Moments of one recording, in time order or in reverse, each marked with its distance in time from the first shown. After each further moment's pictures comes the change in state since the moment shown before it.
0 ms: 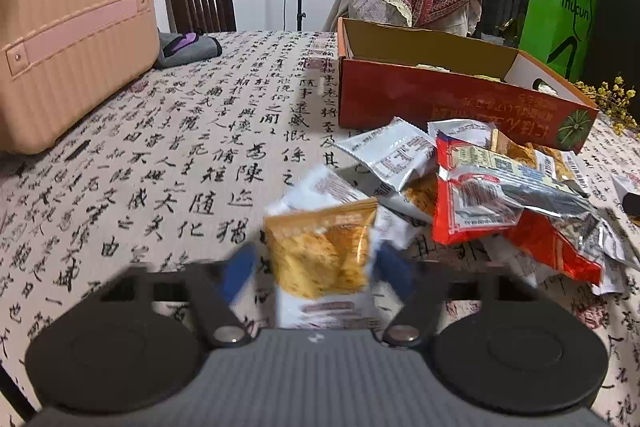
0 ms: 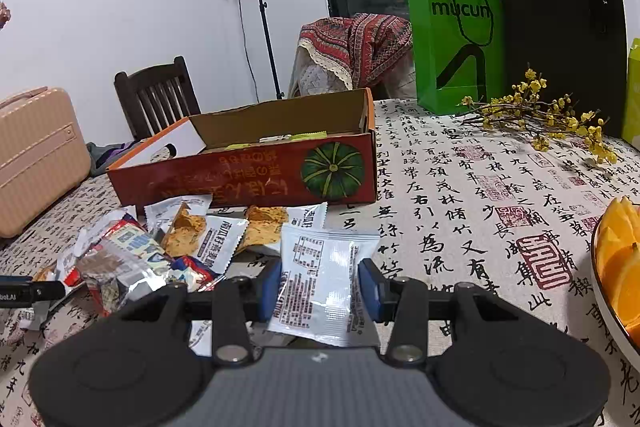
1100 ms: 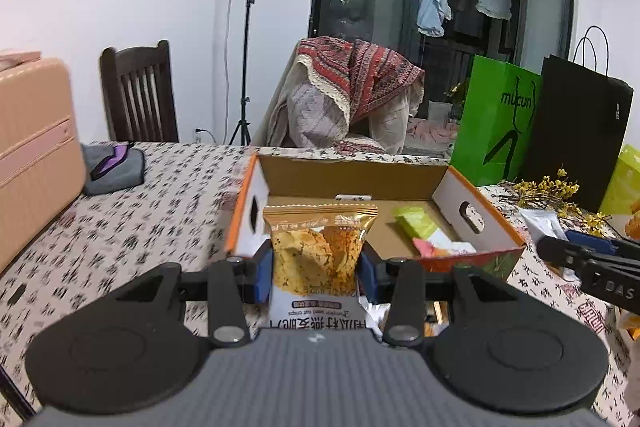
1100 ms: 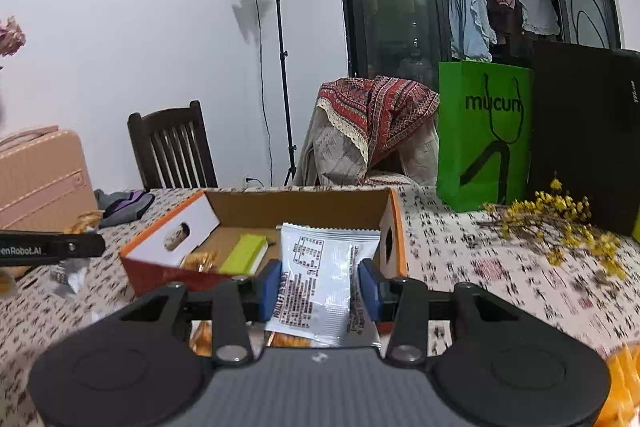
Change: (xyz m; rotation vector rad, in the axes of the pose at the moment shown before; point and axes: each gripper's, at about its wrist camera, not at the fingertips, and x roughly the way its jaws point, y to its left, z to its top) left arm -0.013 -0.071 0.113 0.042 -0.231 -0.142; right arm 0.009 0.033 0.094 -0.090 -0.147 -0.001
